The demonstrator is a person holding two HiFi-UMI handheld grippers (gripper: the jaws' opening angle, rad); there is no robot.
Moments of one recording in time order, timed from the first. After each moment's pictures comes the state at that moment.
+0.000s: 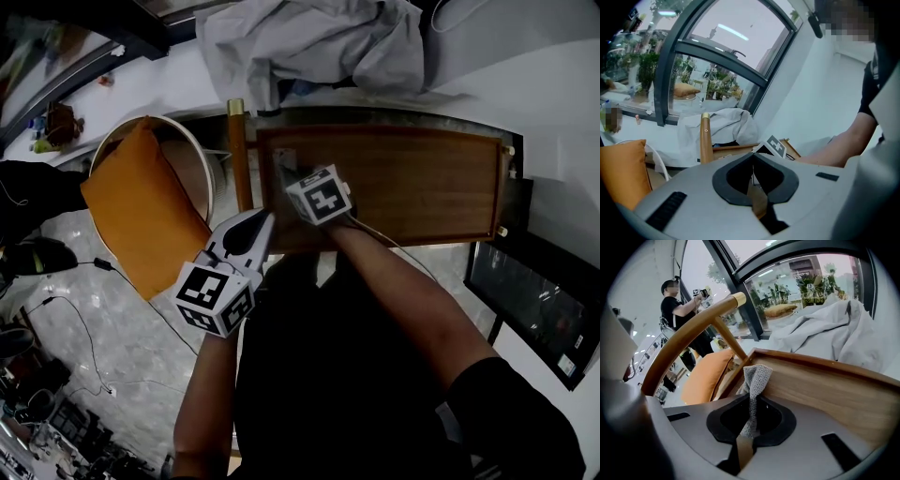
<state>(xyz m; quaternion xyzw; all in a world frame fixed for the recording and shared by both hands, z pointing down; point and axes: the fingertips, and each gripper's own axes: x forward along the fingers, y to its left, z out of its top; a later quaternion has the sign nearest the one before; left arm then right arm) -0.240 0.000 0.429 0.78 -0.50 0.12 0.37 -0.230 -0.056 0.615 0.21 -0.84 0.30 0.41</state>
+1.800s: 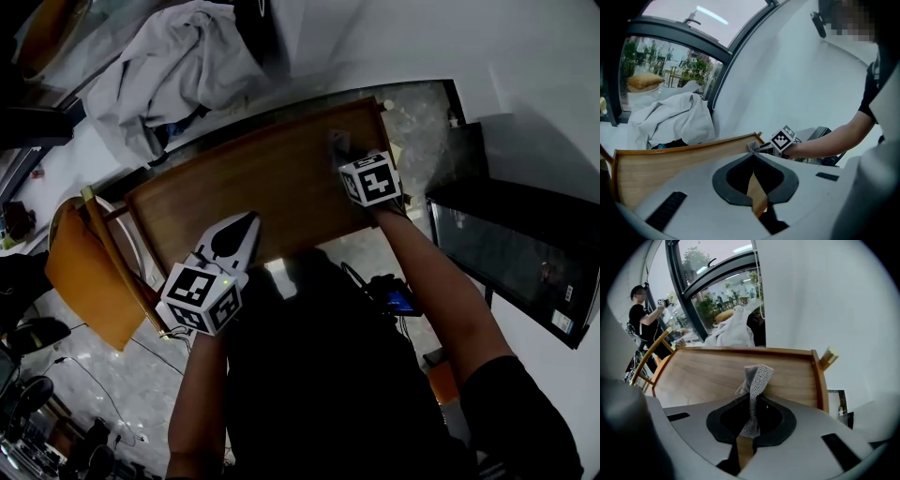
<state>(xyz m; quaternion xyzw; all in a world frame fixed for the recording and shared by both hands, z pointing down) 0.025 -0.076 0.444 0.84 -0.38 0.15 0.37 0.207 -0.177 0.603 0.41 -0.75 0.30 0.43</state>
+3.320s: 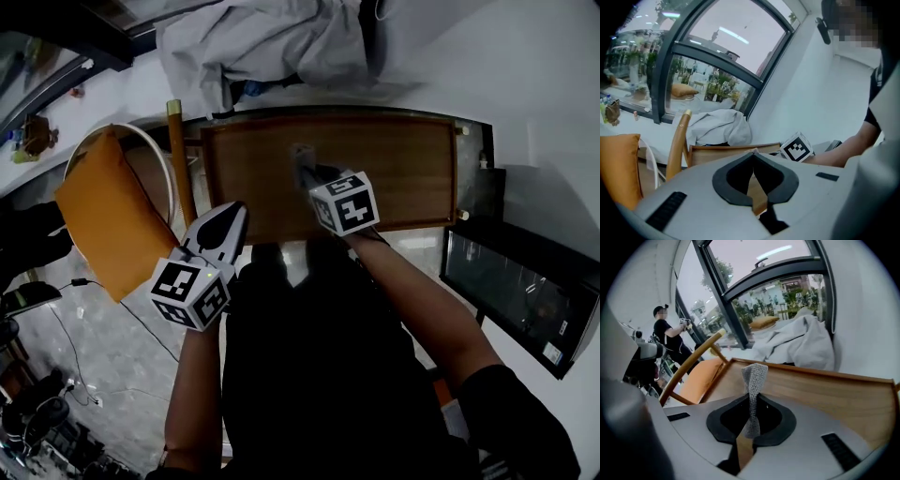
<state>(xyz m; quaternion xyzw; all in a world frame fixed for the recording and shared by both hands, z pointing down) -0.166 -0.006 0.414 0.78 -0.50 0.09 0.36 -0.068 -0.082 0.548 0.28 -0.84 0.29 0.37</state>
